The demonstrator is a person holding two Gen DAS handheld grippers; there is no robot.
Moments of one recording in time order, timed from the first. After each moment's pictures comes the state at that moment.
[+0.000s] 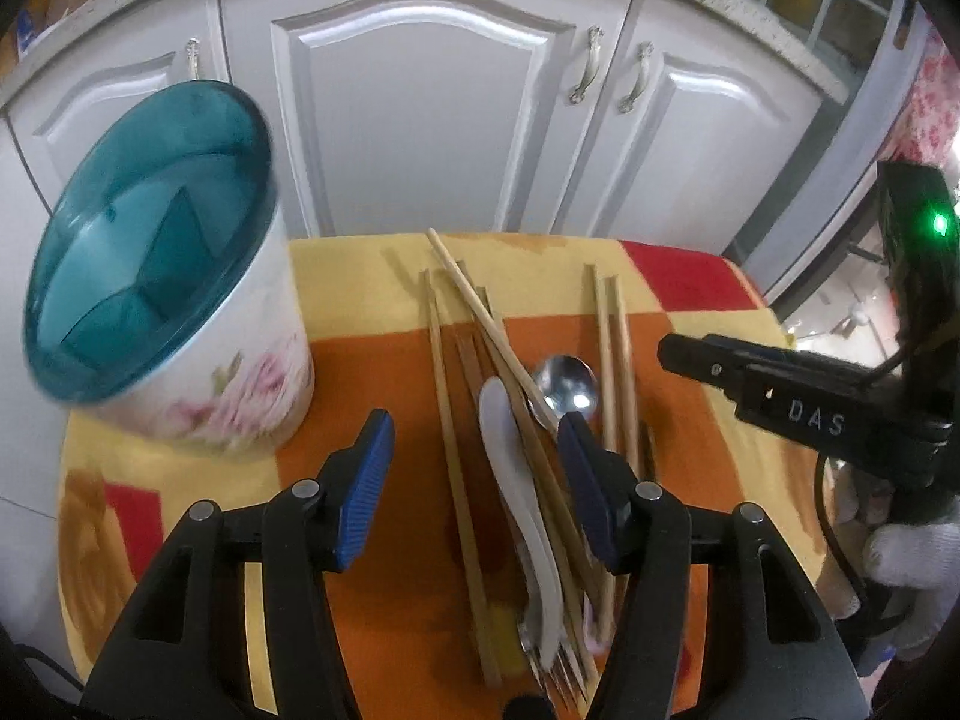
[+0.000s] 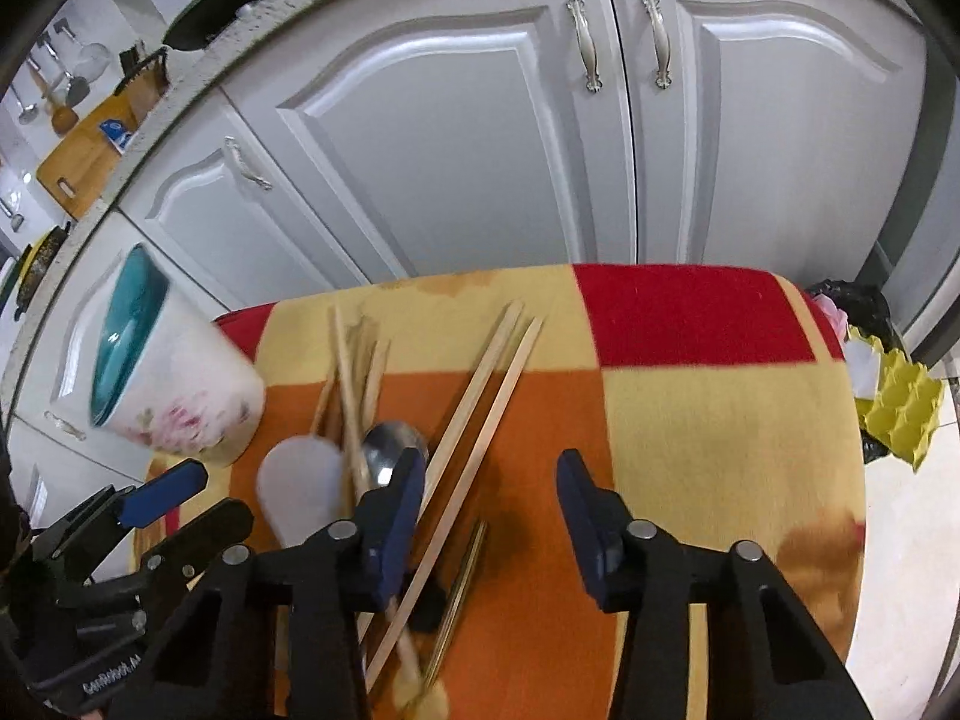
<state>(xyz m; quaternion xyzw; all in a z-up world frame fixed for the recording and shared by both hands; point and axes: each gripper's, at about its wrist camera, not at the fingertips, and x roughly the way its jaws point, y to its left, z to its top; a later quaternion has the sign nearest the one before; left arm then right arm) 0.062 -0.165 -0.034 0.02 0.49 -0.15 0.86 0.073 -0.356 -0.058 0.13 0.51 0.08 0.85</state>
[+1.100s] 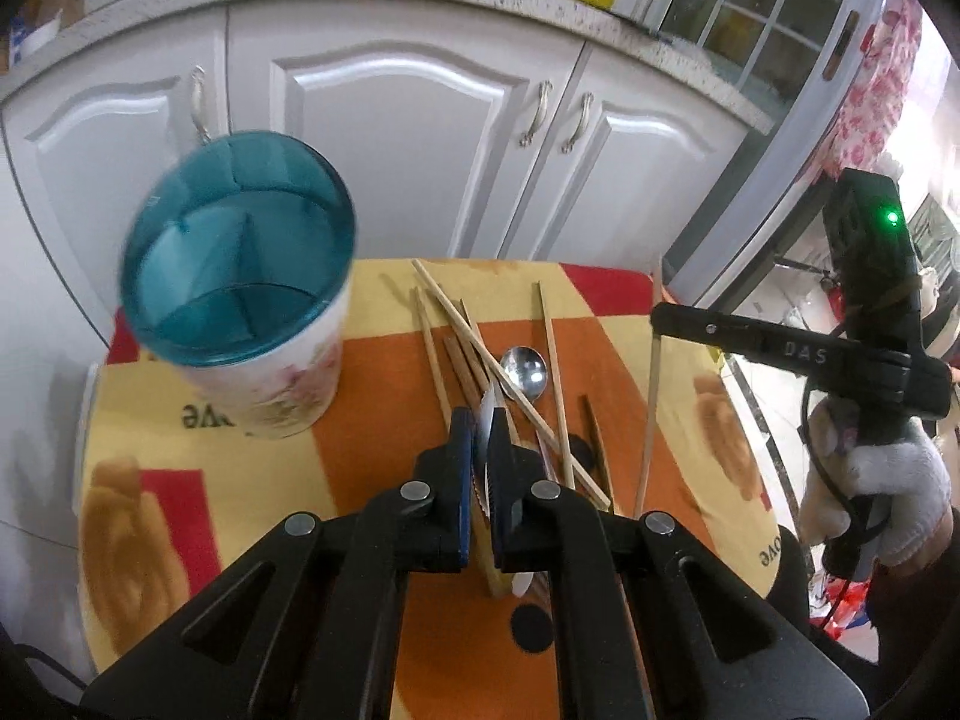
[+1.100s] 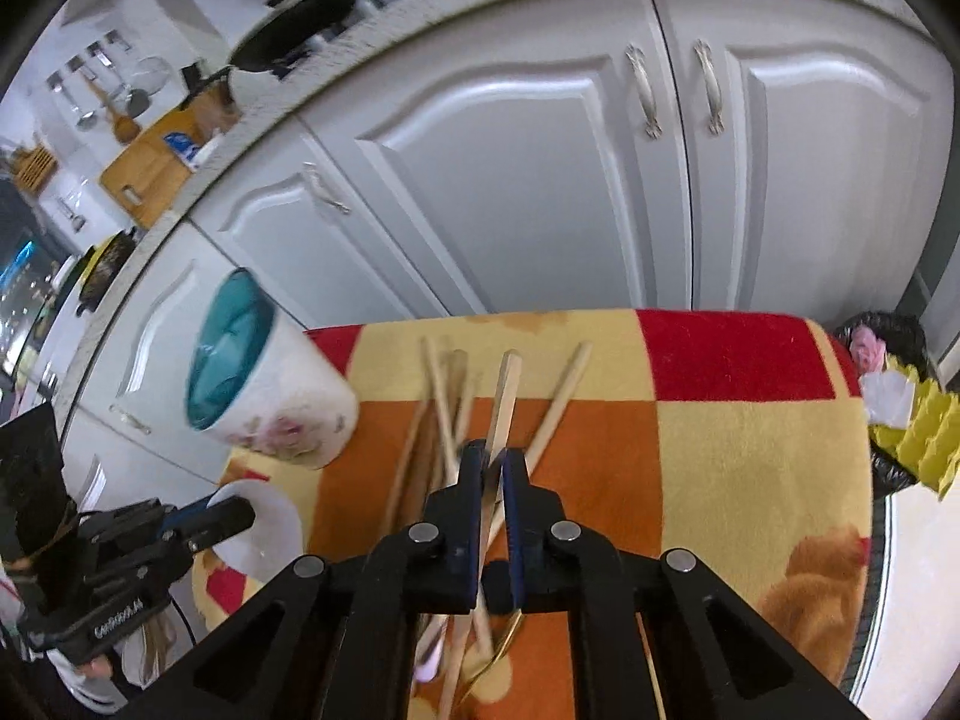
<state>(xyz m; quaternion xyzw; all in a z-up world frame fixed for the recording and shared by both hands) 0.013 -0.111 0.031 -0.02 0.45 -0.22 0.86 0.048 -0.357 -0.006 0.15 0.47 0.16 0.85</state>
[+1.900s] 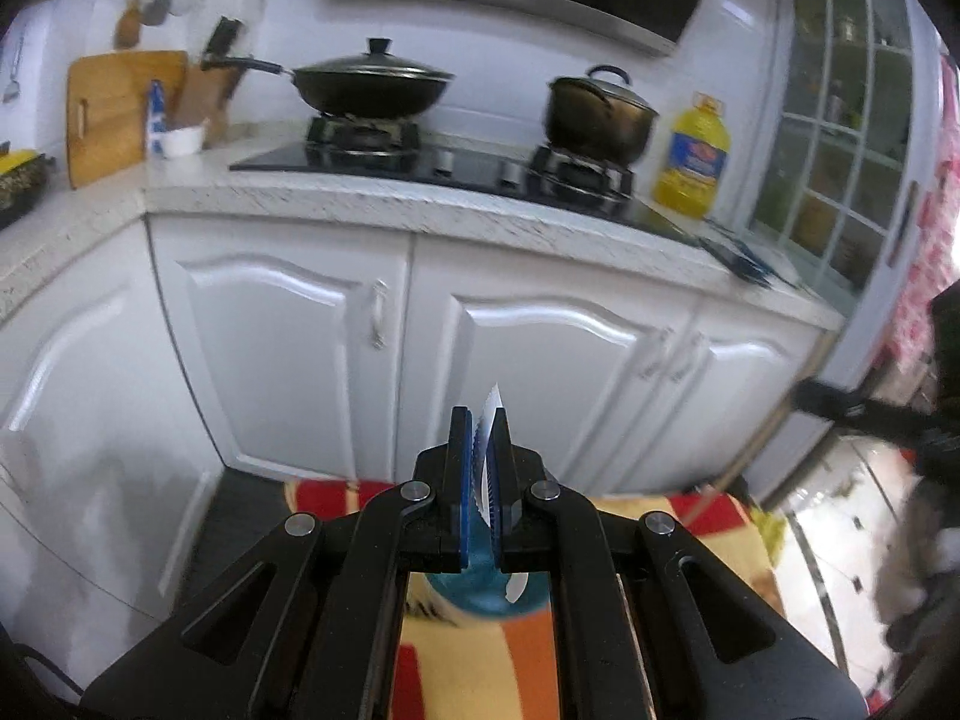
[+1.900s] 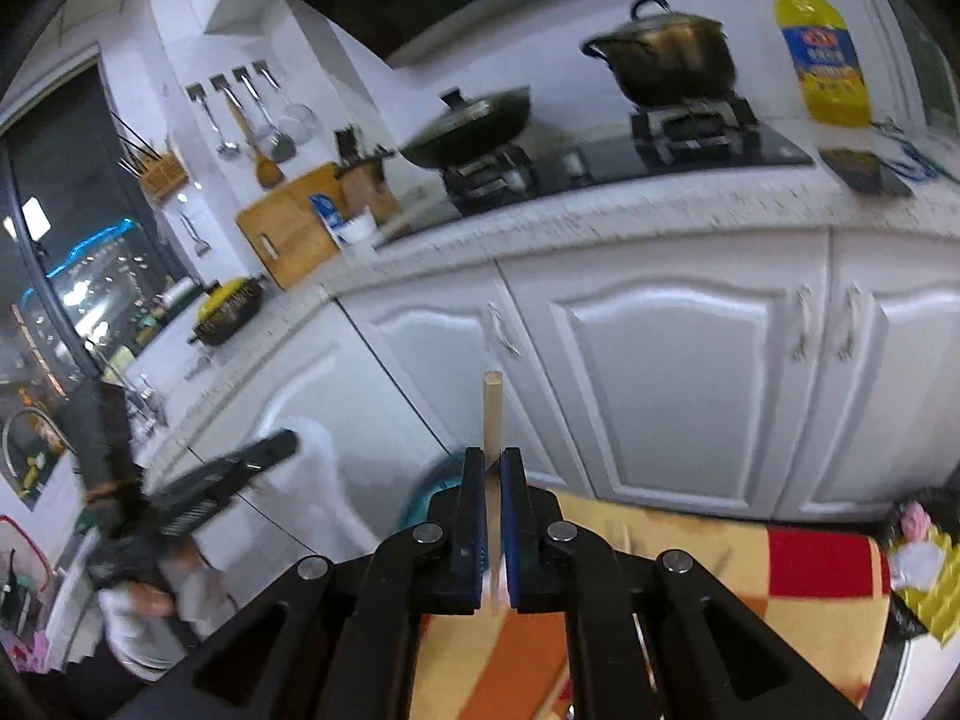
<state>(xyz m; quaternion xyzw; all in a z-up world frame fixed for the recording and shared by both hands) 0.062 0.007 0.153 -0.06 0.29 -0.10 0.95 0.065 -0.279 0.161 0.14 0.33 0.27 0.89</state>
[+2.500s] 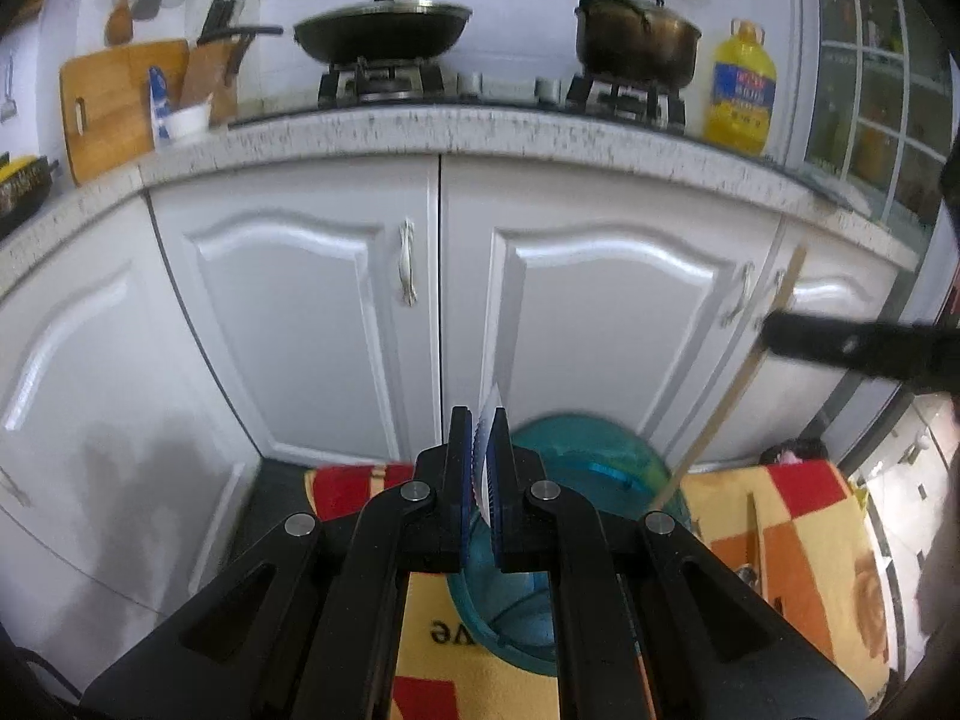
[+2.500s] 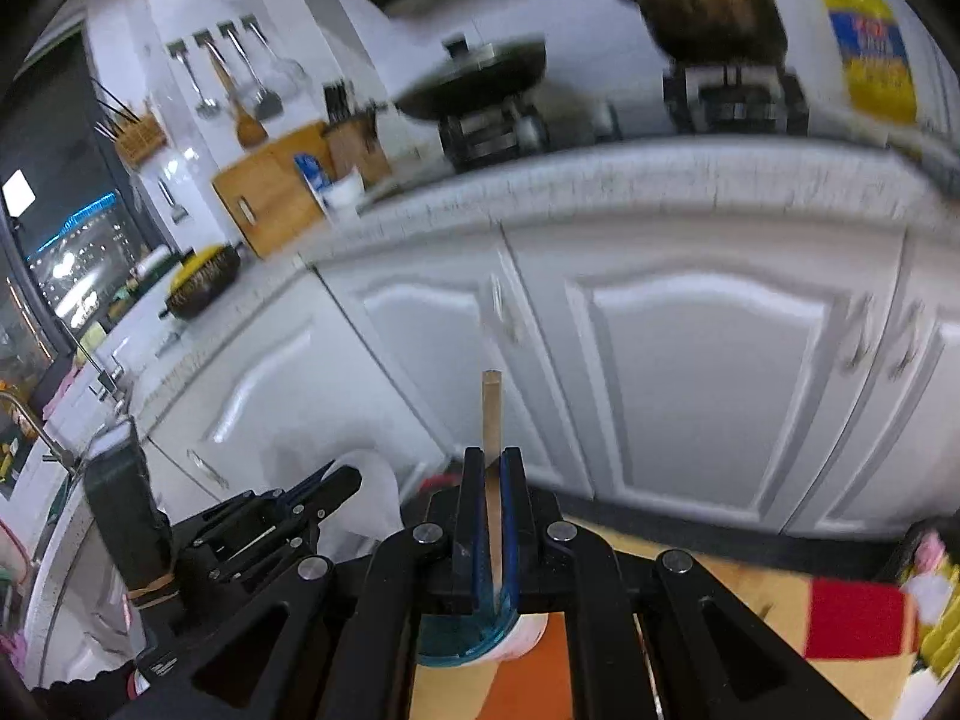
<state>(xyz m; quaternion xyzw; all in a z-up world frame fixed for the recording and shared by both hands) 0.110 -0.016 0.062 -0.01 0.33 -0.05 0.94 0.147 -0.218 0.102 0.11 0.39 0.26 0.88</state>
